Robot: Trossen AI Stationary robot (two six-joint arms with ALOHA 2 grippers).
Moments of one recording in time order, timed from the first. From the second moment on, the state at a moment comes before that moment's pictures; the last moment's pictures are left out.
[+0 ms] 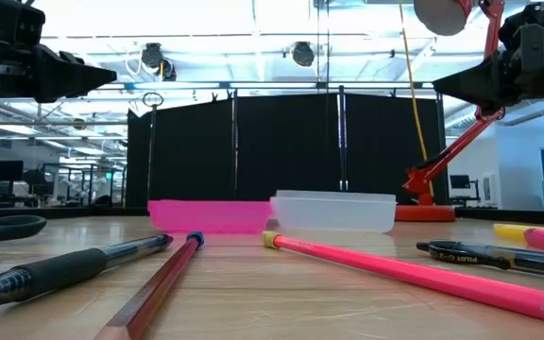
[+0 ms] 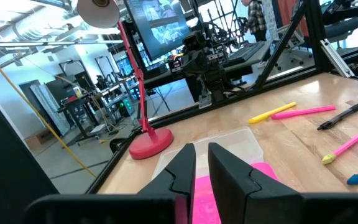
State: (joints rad) left arm -0.08 0.04 0.01 0.09 -0.14 0.38; right arm 0.20 0.03 0.02 0.09 0.58 -0.04
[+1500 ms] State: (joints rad) left arm -0.08 0.04 0.01 0.12 -0.14 0.10; right arm 0.20 0.03 0.02 0.11 0.57 -0.04
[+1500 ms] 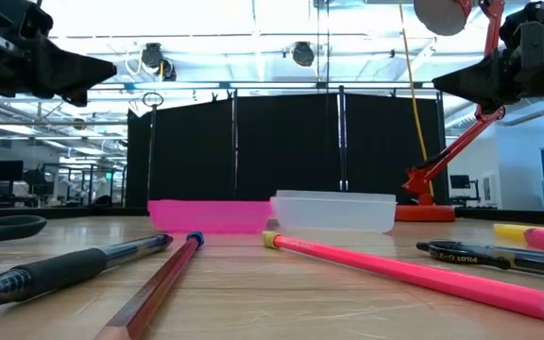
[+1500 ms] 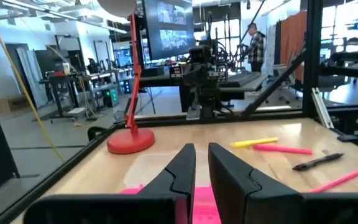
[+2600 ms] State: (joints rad) left arm -0.08 0.05 0.01 0.16 -0.16 0.07; right arm 0.52 1.43 1.53 -1.24 0.64 1.00
